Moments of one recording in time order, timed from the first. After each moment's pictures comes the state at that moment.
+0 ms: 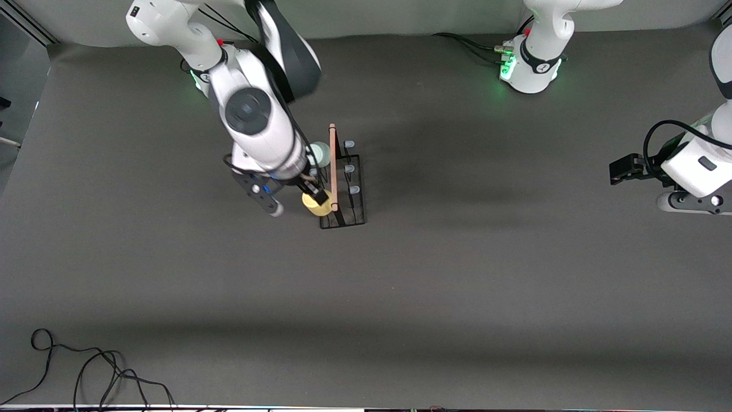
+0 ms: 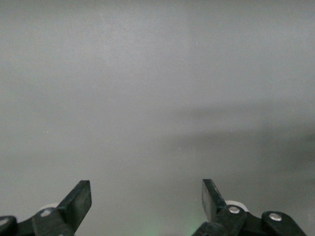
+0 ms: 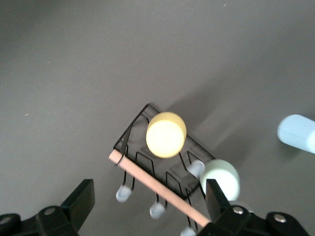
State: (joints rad) left arm 0.00 0.09 -0.05 -1.60 0.04 1.58 0.03; right arm 1.08 0.36 -0.59 -1.52 0.26 1.72 1.25
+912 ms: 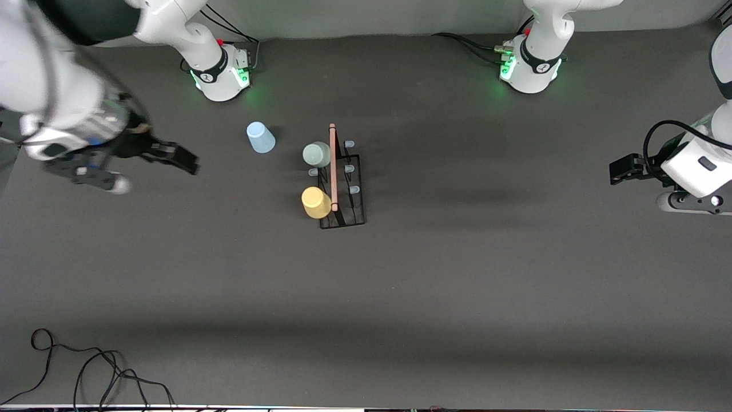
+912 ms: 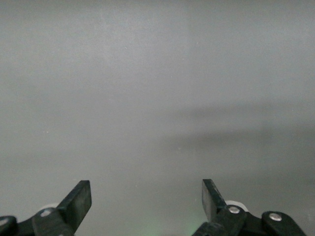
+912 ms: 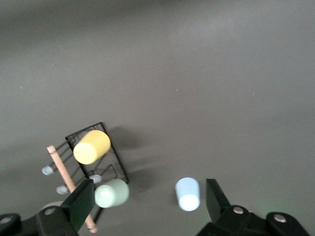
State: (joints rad) left arm 0.00 0.09 -0.05 -1.60 0.04 1.58 0.03; right arm 0.73 0.05 -0.56 -1.54 0.11 1.52 0.42
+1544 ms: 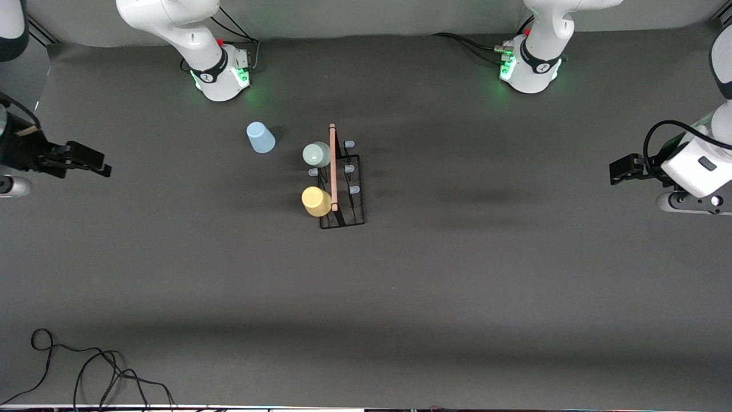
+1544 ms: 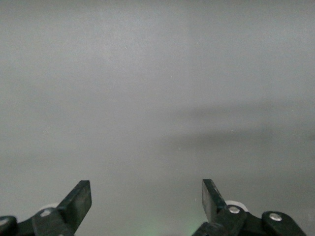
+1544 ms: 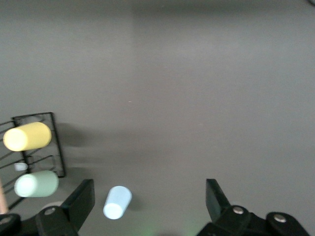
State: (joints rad) left arm 0.00 0.09 -0.05 -1.60 0.04 1.58 0.03; right arm 0.11 0.03 -0.16 -1.56 0.02 1.53 -0.03
